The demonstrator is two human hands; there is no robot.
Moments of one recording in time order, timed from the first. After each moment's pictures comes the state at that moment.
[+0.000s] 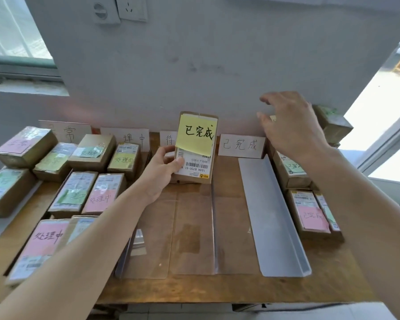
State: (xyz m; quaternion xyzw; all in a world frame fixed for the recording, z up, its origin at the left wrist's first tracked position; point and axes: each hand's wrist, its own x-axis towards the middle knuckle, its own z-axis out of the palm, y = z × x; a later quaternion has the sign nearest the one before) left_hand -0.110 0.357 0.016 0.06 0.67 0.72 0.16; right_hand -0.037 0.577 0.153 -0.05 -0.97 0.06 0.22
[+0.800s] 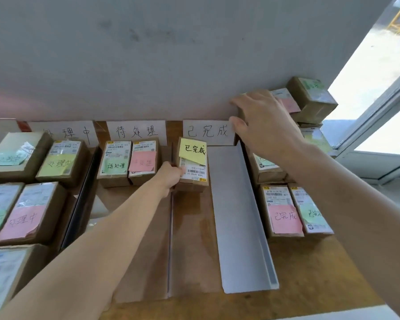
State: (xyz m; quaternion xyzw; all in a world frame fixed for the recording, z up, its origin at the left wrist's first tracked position) left_hand -0.189 0.534 -0.092 -0.09 0.76 0.58 0.29; right_hand -0.088 0.694 0.104 -0.02 -0.99 0.04 0.13
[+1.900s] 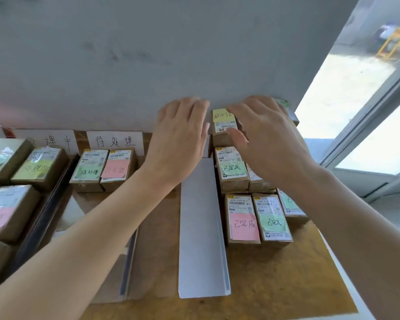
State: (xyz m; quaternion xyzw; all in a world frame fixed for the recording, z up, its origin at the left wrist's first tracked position) left_hand -0.081 0.620 0.089 0.35 0.85 0.19 -0.36; right_hand -0.011 0.765 0.130 0.06 -0.96 0.00 0.28
